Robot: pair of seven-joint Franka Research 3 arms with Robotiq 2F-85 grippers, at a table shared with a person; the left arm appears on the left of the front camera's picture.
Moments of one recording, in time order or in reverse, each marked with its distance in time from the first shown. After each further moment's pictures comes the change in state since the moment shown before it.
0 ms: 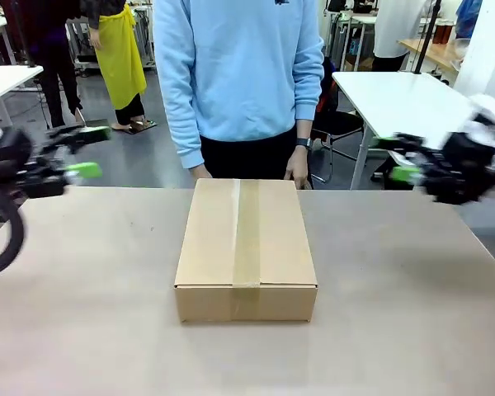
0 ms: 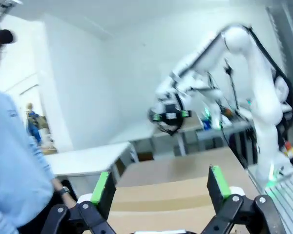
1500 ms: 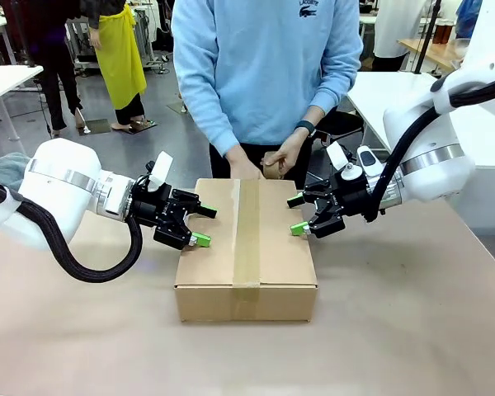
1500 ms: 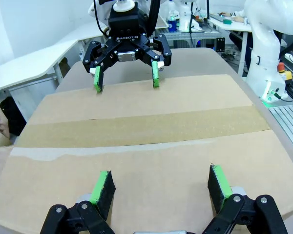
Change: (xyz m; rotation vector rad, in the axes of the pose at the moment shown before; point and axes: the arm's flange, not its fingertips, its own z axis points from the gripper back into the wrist) left arm -0.159 0.029 -0.162 -0.248 0.544 0.135; right arm -0.121 -0.060 -0.143 -0.067 0.693 -0.052
